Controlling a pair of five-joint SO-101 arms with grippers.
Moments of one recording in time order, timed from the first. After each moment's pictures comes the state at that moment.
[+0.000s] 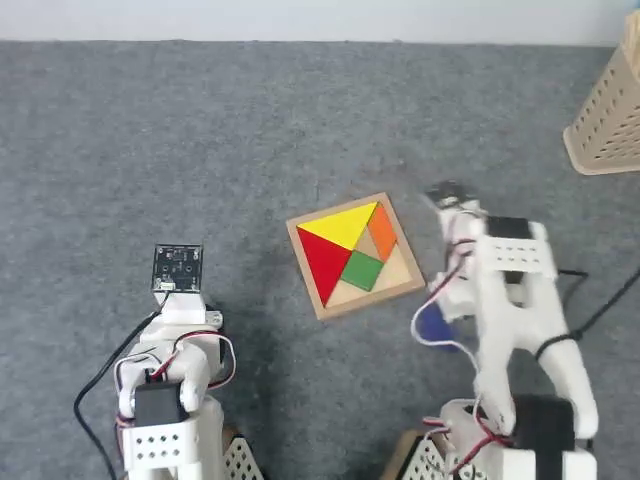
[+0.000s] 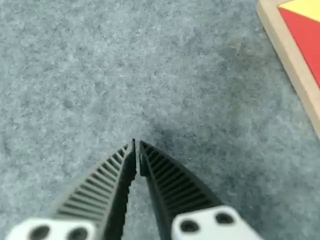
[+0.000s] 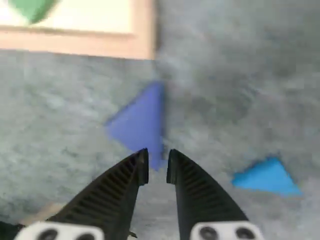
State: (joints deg) left arm -11.9 -103.4 97.6 72.0 -0.7; right arm -5.4 -15.8 40.7 76.2 24.2
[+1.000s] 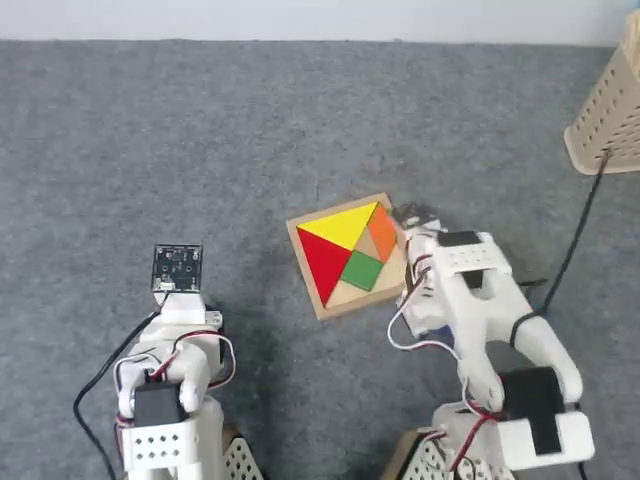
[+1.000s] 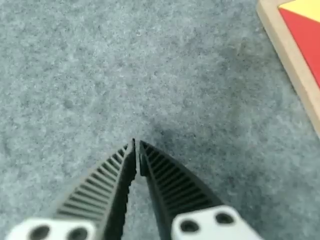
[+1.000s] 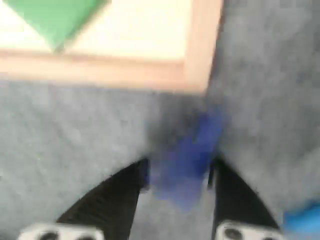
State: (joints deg) left arm -11.9 -103.4 97.6 72.0 -0.7; right arm -11.7 -5.9 47.4 65.4 15.8
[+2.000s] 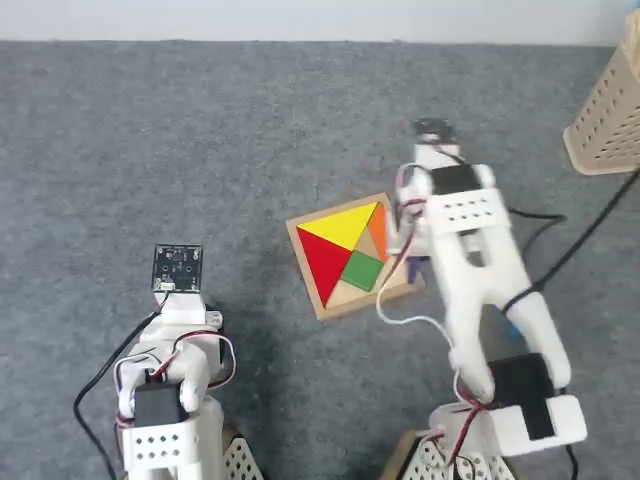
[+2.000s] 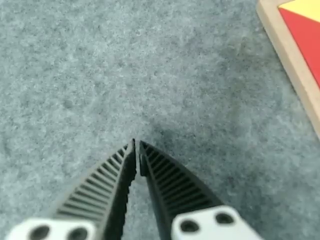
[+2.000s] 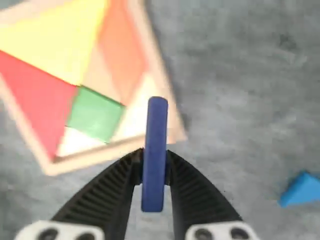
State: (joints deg) left arm -11.9 -103.4 97.6 72.0 -0.7; right arm -16.2 -3.6 16.0 78.9 -12.0
